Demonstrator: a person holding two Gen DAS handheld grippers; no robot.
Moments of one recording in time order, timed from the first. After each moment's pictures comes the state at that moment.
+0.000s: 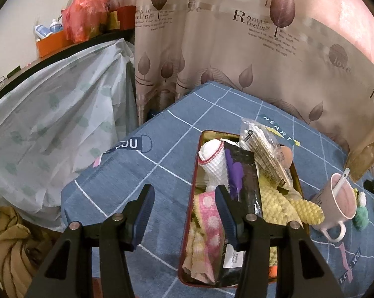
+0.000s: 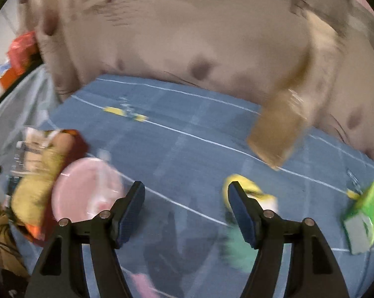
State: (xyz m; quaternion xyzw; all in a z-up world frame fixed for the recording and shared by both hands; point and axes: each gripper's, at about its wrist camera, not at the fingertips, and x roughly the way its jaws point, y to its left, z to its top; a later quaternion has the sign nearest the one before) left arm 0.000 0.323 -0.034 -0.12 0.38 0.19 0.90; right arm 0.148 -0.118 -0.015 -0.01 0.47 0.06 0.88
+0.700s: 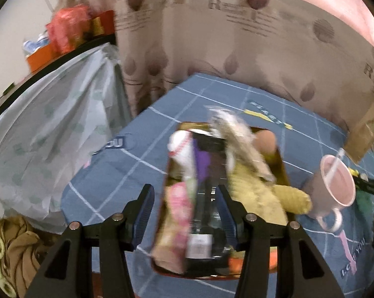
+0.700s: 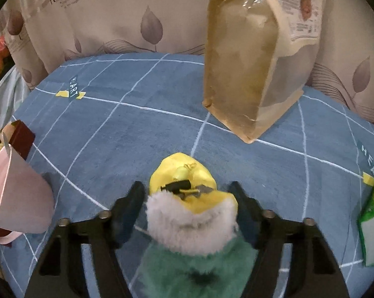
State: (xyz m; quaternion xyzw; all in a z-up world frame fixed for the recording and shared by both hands) left arm 0.016 0.273 -0.032 -0.07 0.41 0.18 0.89; right arm 0.186 -0.182 -0.097 0.00 0.51 0.04 0.86
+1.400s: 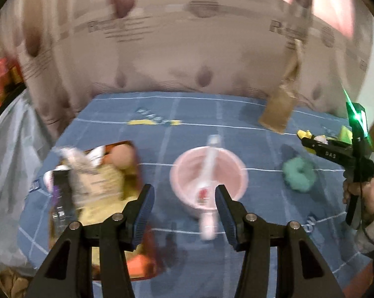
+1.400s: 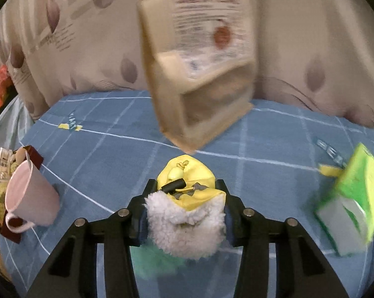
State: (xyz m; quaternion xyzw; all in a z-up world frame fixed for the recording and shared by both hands) left arm 0.060 0.098 -0.010 0.01 0.41 -0.01 0.91; right arm 0.126 -0.258 -0.051 0.05 0.44 0.01 0.90
